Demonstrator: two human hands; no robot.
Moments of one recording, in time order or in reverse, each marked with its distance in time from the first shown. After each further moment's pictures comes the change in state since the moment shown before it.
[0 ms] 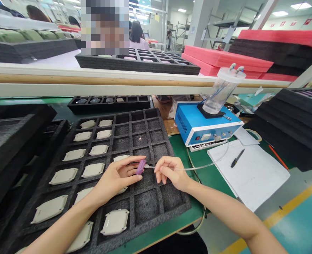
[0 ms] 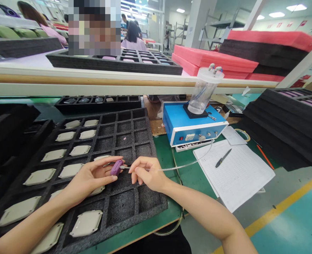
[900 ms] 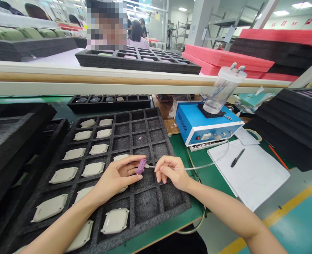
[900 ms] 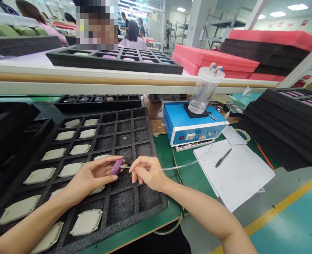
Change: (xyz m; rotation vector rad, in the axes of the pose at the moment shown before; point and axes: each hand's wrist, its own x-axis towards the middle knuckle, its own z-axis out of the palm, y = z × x) left_hand 0.000 0.000 0.000 -0.040 -0.014 -0.003; right_hand 0.000 -0.001 0.000 -0.009 0.003 -0.010
